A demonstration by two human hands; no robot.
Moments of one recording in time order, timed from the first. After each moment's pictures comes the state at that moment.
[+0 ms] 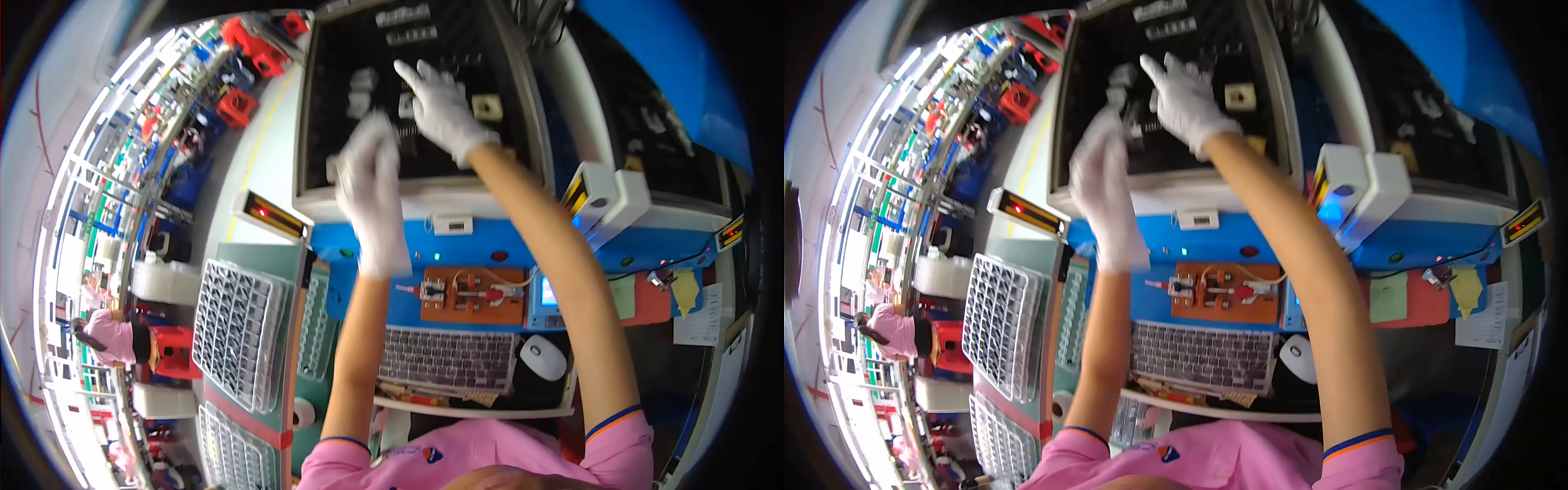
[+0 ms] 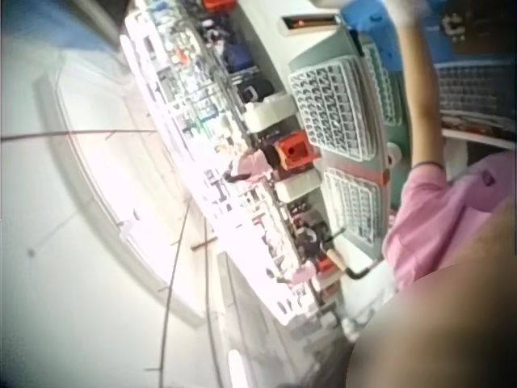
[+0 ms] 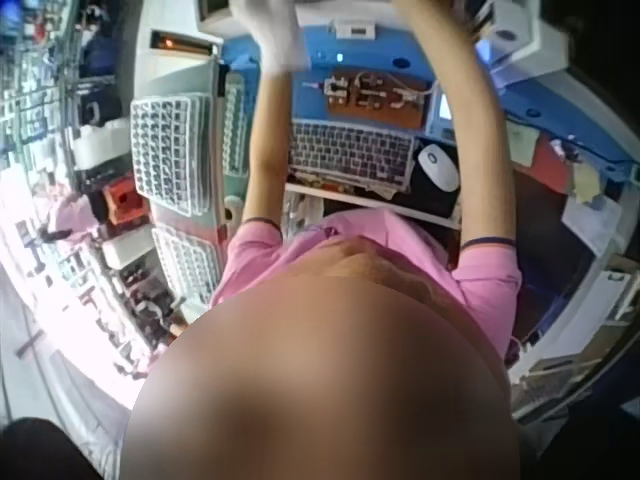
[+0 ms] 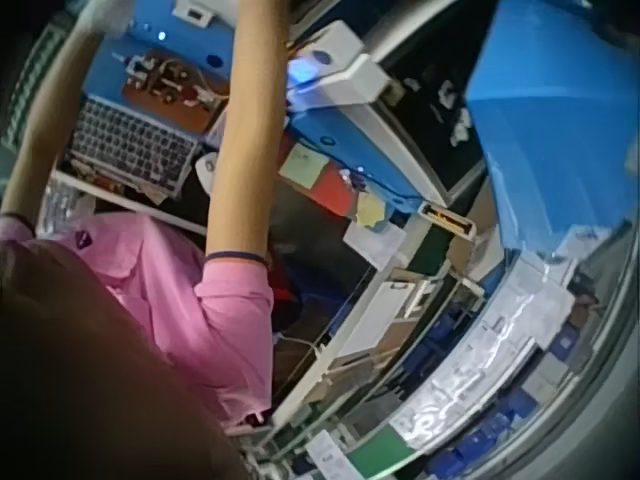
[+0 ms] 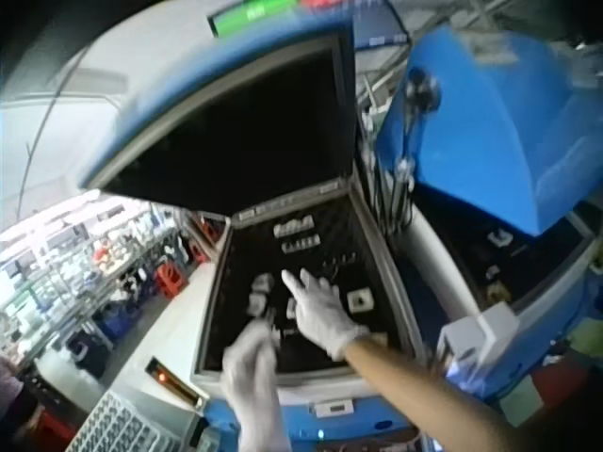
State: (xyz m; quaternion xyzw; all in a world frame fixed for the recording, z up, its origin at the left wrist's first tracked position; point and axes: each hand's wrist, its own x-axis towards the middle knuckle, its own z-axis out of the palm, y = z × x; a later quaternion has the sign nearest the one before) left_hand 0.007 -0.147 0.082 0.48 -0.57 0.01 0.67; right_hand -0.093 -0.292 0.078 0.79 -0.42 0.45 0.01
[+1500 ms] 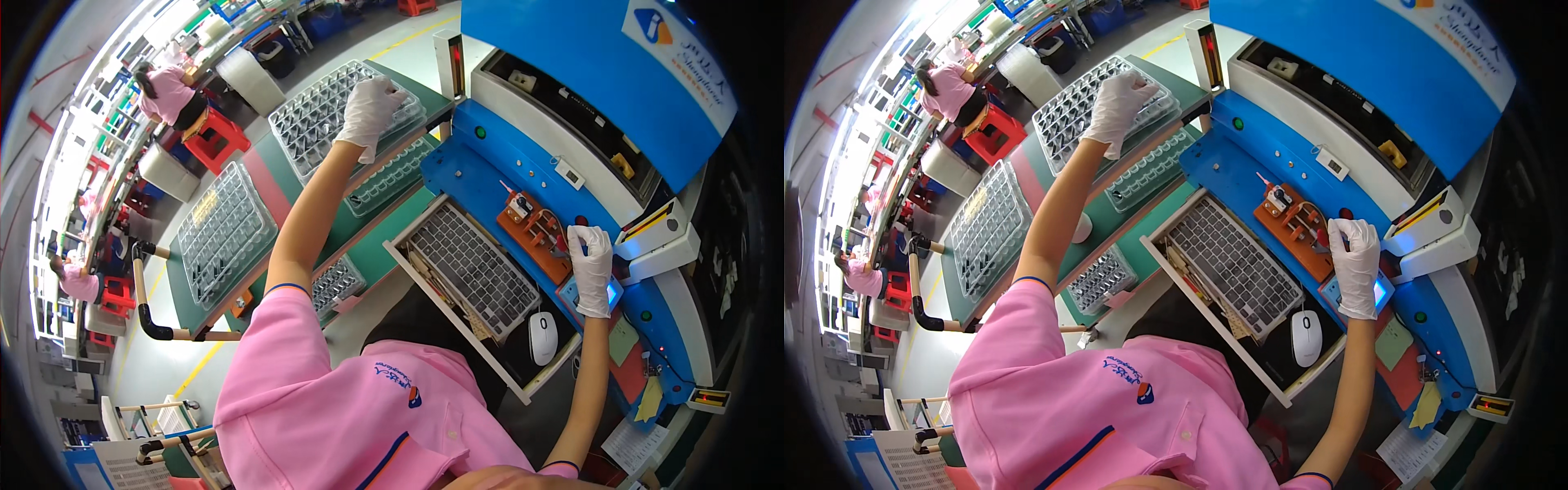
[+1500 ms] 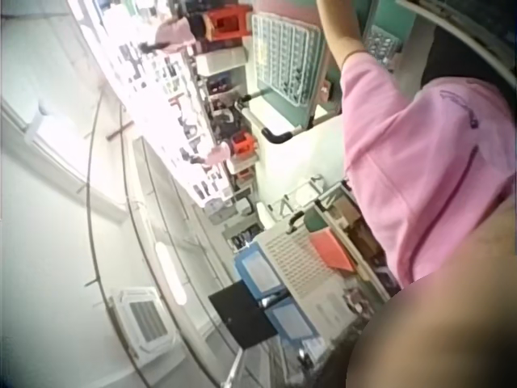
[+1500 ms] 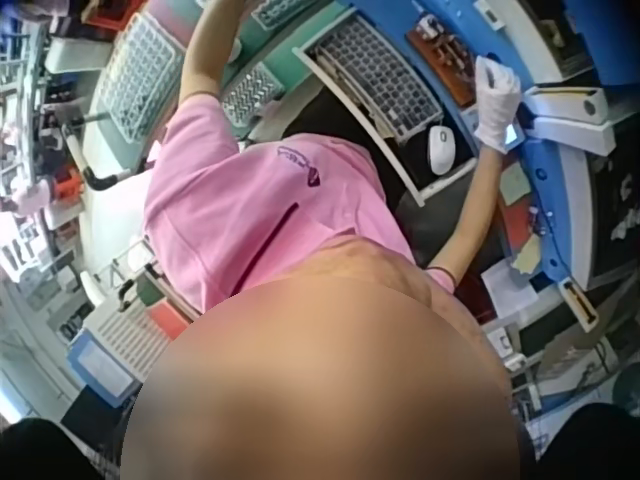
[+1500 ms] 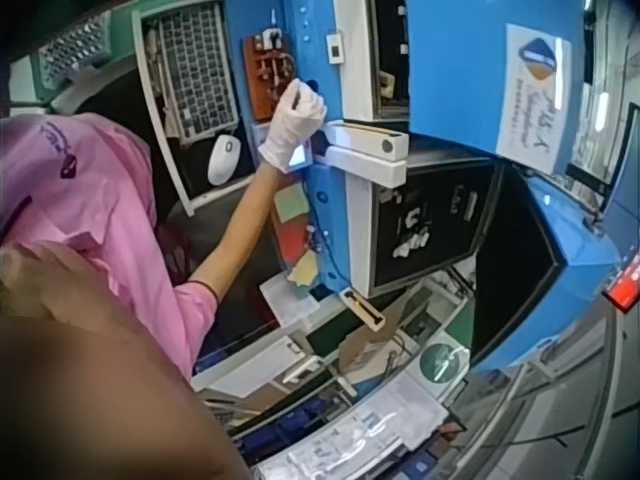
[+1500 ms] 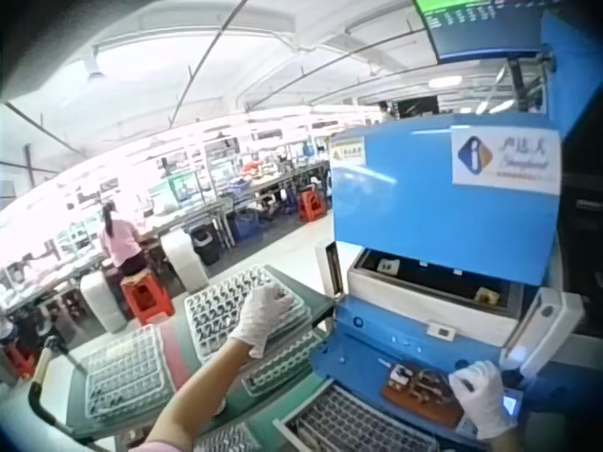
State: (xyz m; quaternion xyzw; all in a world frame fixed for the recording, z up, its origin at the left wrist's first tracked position) left_hand 0.180 0.066 0.101 0.85 -0.41 0.08 0.31; right_hand -0.250 -0.082 -0.001 0.88 -0.25 0.37 -0.15
